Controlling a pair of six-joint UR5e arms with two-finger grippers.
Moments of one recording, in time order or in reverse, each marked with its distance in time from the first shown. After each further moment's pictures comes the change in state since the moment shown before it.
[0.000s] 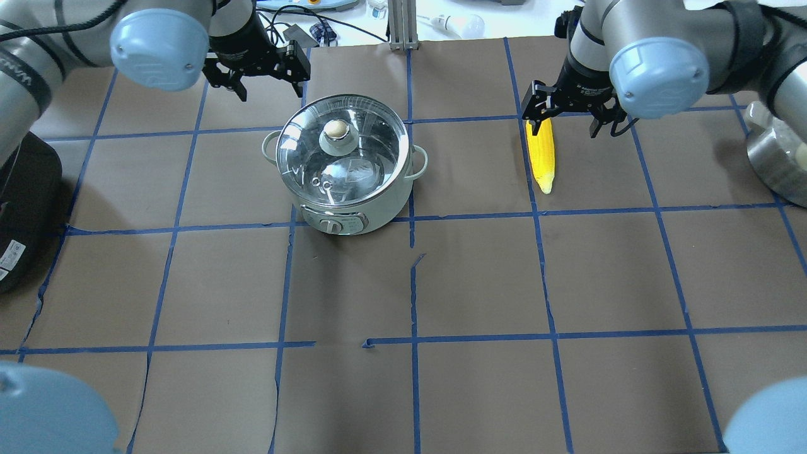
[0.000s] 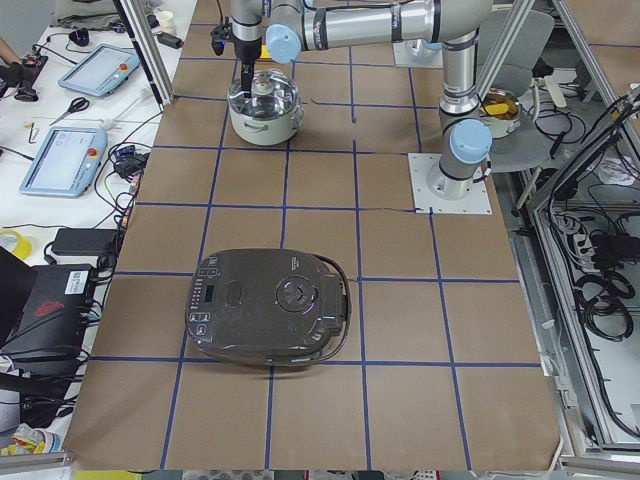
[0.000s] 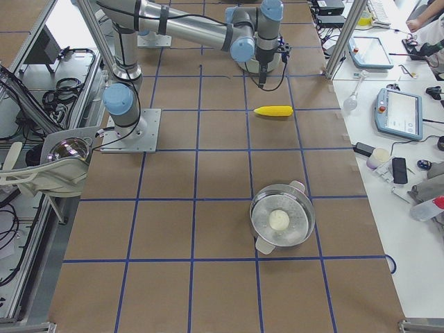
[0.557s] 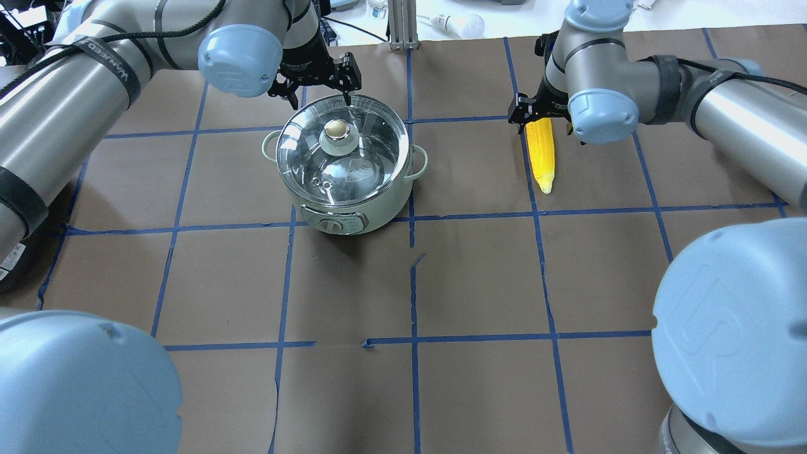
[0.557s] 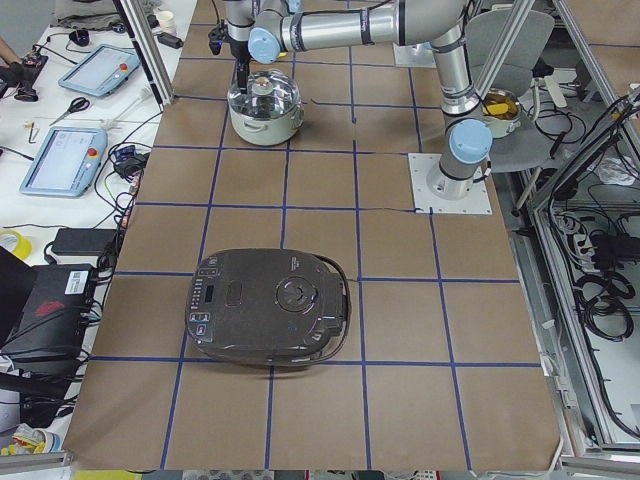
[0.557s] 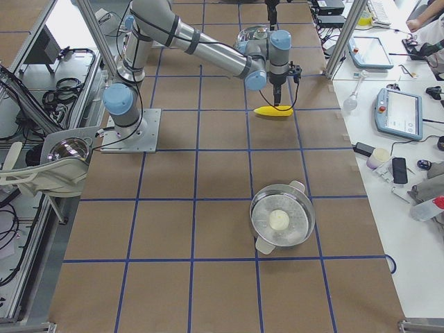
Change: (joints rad) left arm -0.089 -0.101 0.044 0.015 0.007 -0.088; right arm -0.004 0.219 -0.003 -0.332 -0.014 -0.018
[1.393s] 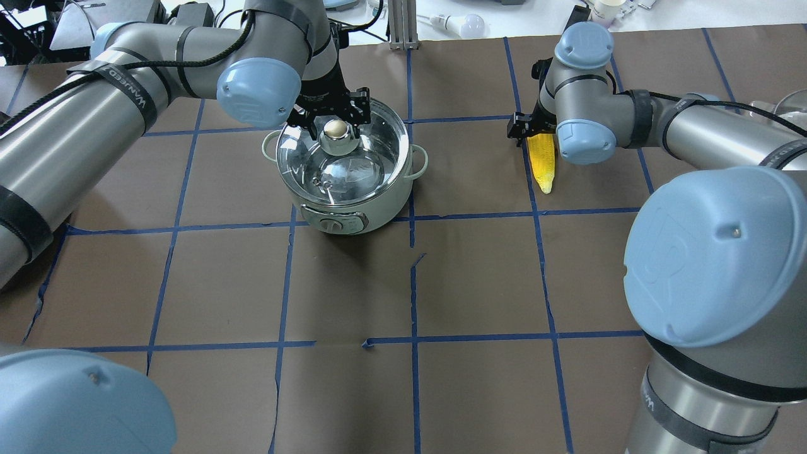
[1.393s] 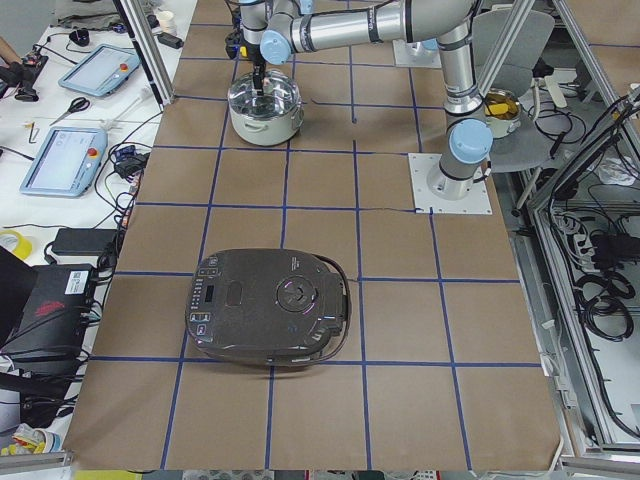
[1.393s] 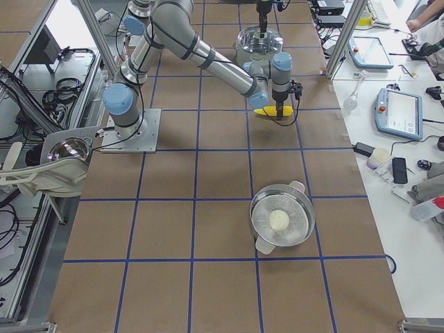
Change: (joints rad) left arm -0.034 0.043 -0.103 0.015 0.003 -0.012; right arm -0.020 0.121 0.002 -0.125 0.001 0.000
